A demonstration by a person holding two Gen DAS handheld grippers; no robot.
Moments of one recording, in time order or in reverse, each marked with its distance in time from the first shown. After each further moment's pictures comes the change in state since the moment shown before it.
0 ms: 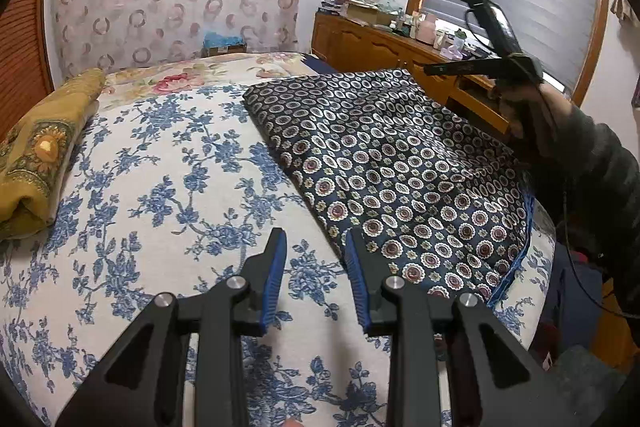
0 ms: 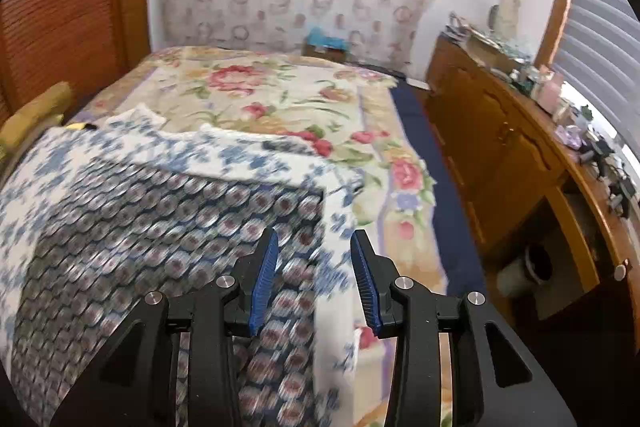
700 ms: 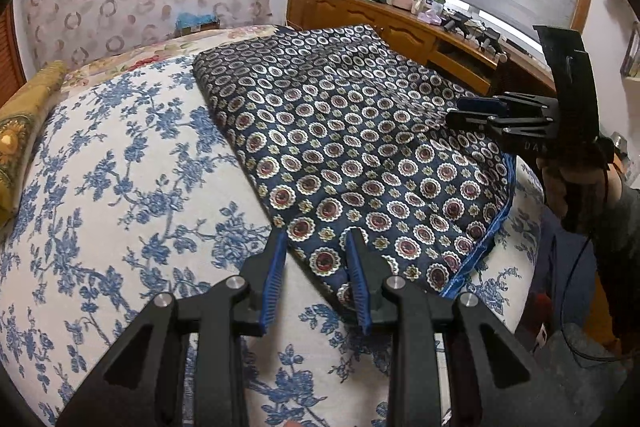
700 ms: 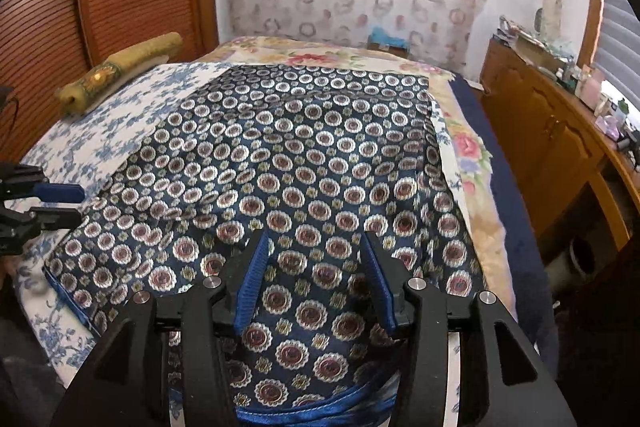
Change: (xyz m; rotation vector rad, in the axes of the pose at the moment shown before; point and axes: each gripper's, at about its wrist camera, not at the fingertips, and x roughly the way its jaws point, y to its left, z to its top) left arm 0.020 -0.041 -0.016 0.060 0.113 -0.050; right arm -0.069 0.072 -0.131 -0.032 -0.026 0.185
